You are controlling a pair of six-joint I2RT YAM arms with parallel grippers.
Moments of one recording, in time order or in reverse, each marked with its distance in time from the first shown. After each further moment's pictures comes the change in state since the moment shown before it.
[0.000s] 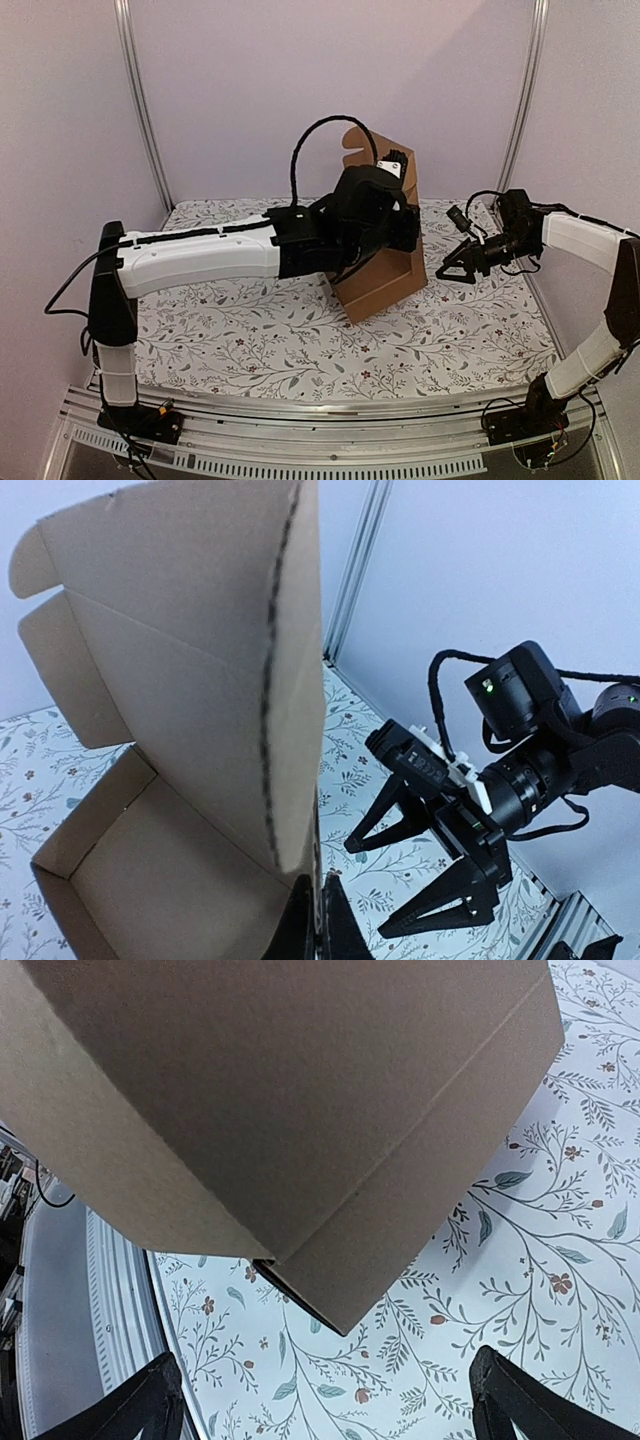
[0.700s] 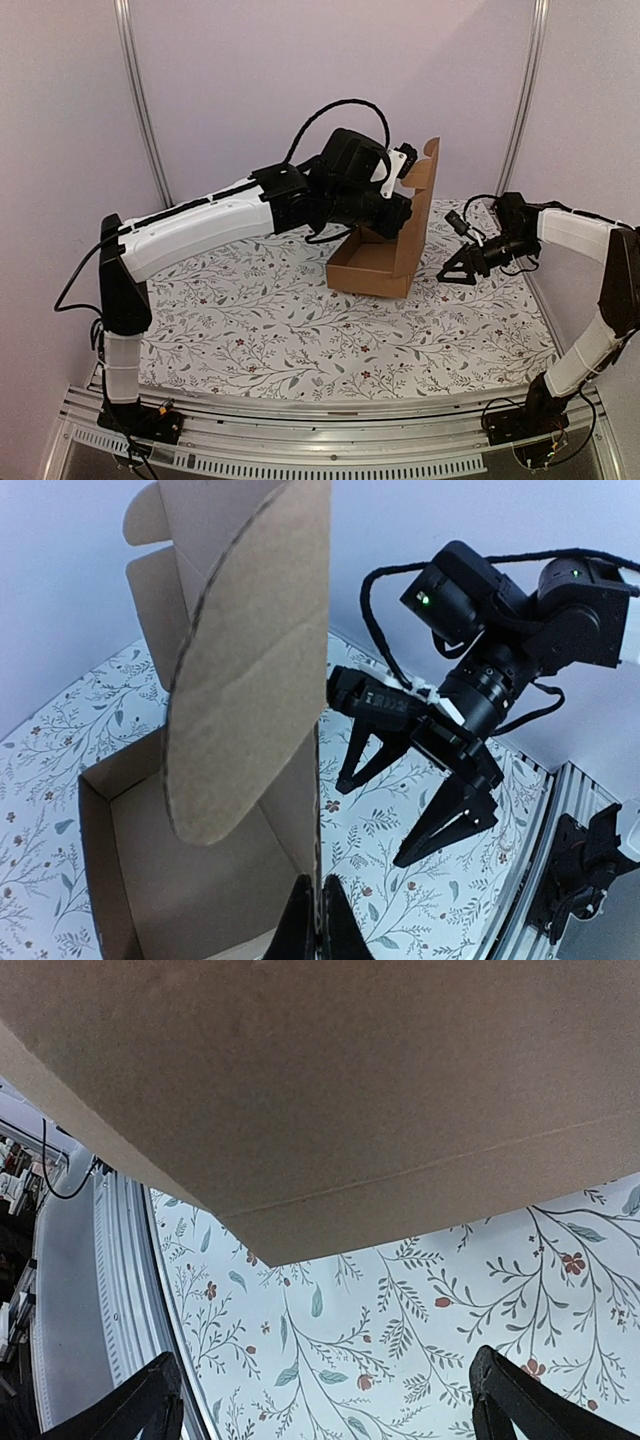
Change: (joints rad) left arm 0.126 0.056 0.251 -0.349 0.414 0.208; right arm -0.013 0.068 0.039 -0.087 -0.003 -0.055
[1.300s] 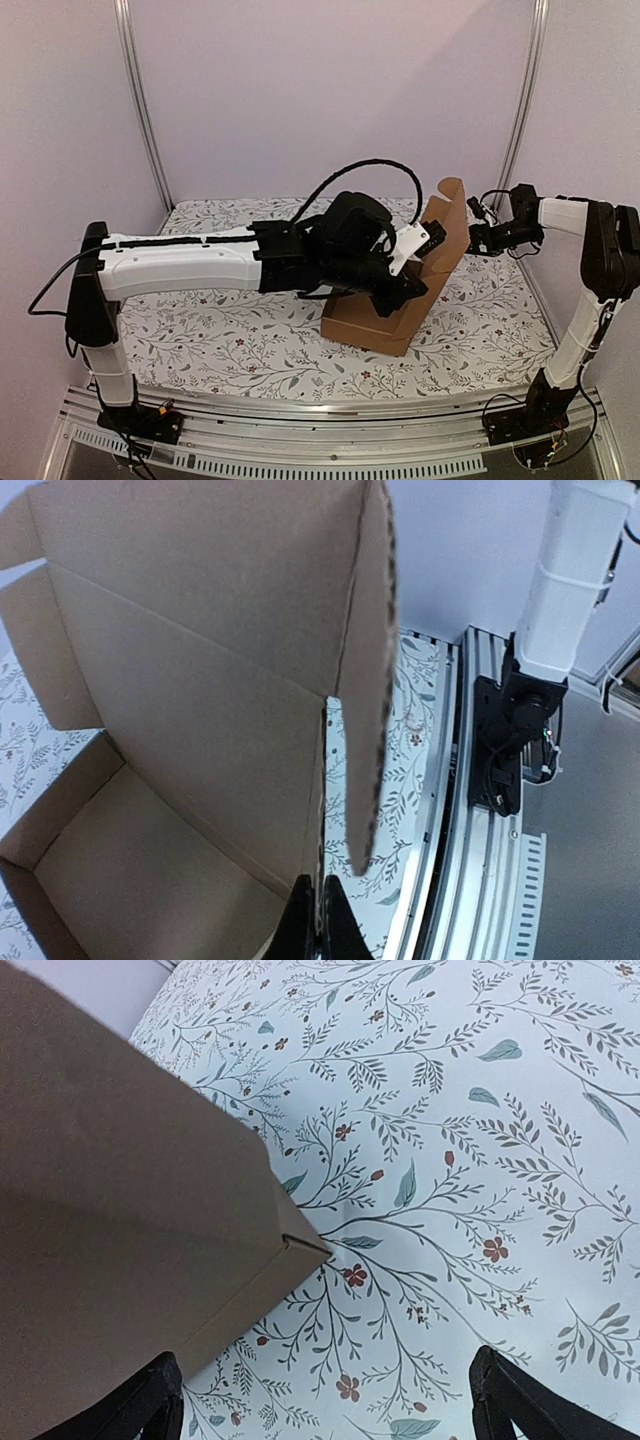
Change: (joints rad) left arm -0.132 -0.155 -0.415 0.197 0.187 0.151; right arm -0.184 0.245 0.184 0.141 0.099 0.246
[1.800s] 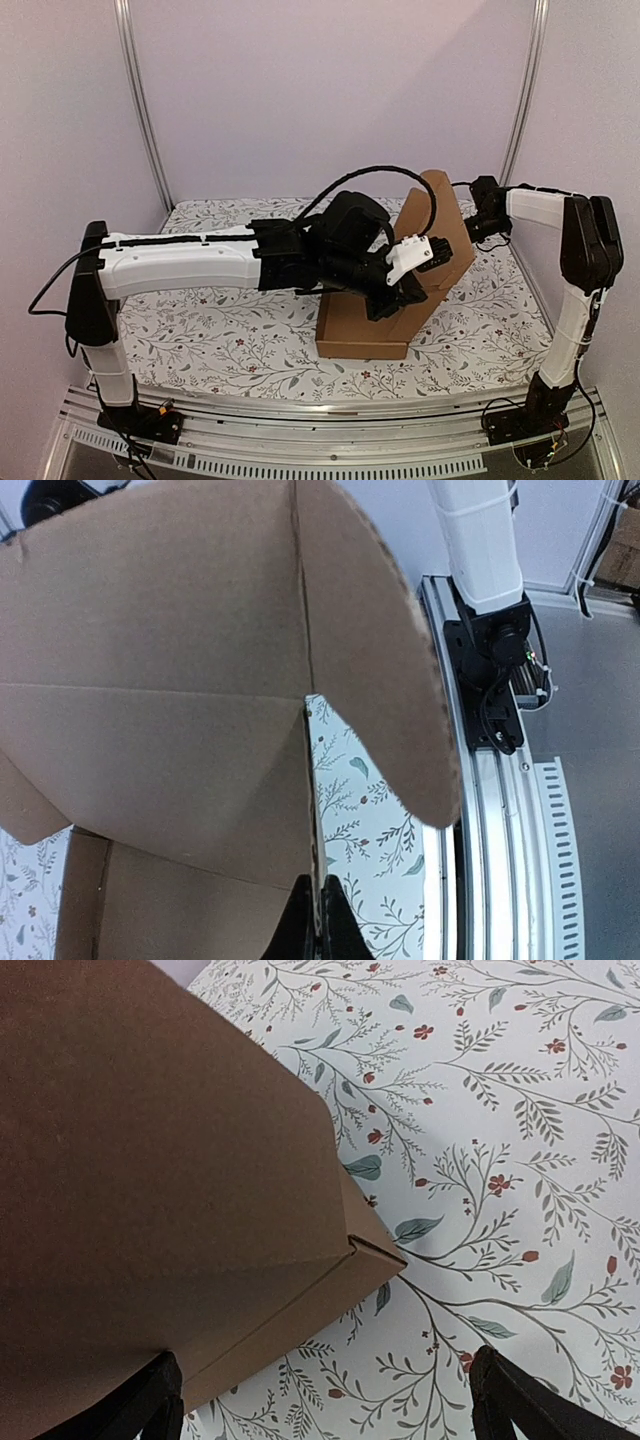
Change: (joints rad) left arm 0.003 -0.008 -0.006 -0.028 0.118 0.288; right arm 0.188 0.128 0.171 -0.071 -0.033 -0.075
